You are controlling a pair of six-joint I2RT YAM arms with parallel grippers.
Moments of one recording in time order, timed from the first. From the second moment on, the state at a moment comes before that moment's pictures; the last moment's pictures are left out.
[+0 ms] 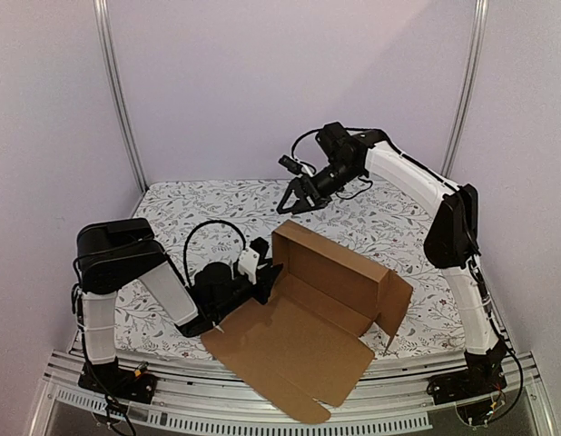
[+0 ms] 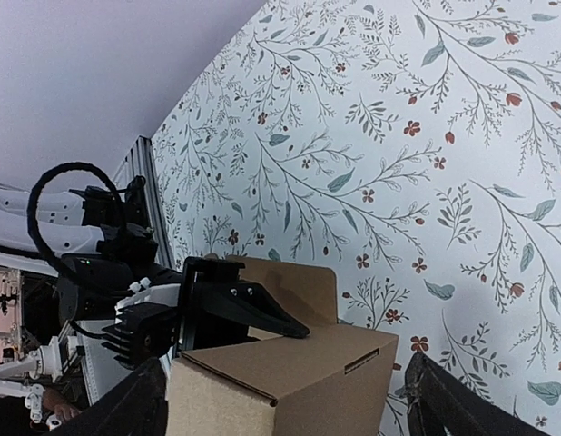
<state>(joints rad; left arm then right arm) -0.94 2.05 0.60 1.35 -0.24 -0.01 0.61 2.40 2.47 -1.13 -0.80 0.00</state>
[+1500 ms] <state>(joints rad) -0.92 2.05 0.61 1.35 -0.25 -0.01 0.73 2.31 2.25 -1.02 -0.92 -0.08</state>
